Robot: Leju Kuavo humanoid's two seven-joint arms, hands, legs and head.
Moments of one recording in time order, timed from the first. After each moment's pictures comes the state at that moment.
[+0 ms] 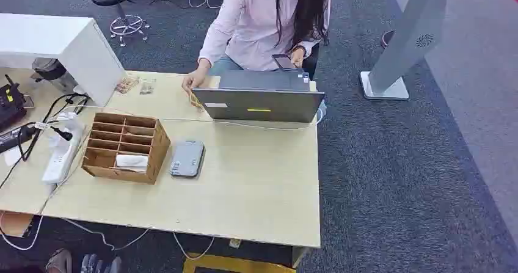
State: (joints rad) left arm 0.29 -0.19 0.63 -1.15 0.32 -0.13 -0.57; right arm -0.04 0.03 0.25 -0.21 -0.48 -0.32 -0.19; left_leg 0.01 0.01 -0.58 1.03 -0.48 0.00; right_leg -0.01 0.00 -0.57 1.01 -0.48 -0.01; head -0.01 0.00
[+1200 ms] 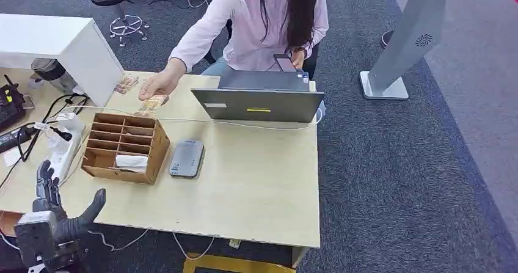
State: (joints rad) left arm 0.15 -0.14 0.54 -1.73 -0.29 0.05 -0.51; right arm -0.04 0.06 0.46 -0.18 -0.36 -0.32 -0.05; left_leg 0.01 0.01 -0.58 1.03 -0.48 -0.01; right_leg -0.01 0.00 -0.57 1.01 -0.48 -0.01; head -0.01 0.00
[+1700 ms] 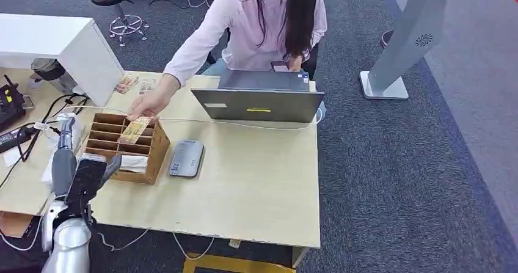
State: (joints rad) left arm -0.09 0.06 0.38 -1.55 -0.68 0.22 -0.32; right arm -0.05 0.07 0.56 -0.17 -0.29 -0.29 -0.02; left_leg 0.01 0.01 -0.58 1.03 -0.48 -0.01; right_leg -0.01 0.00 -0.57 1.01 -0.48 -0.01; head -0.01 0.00
